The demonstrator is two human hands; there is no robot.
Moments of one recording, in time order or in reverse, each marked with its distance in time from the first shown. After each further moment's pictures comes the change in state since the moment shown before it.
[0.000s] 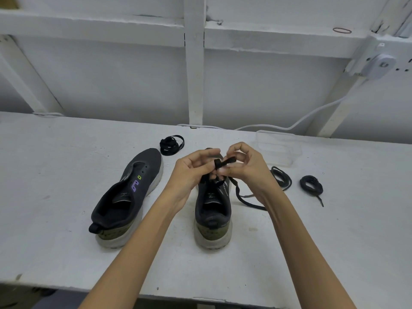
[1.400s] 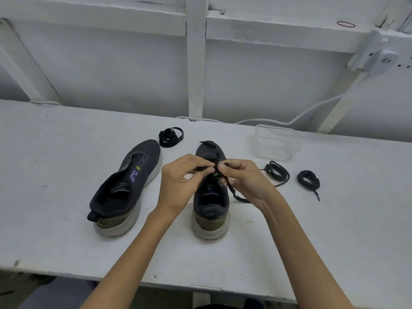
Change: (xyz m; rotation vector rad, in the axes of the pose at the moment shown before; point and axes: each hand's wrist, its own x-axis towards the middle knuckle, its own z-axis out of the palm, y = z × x) left_hand -0.021 -0.028 -0.015 0.736 0.231 0.735; right_hand -0.014 0.022 0.003 0.194 -0.129 0.220
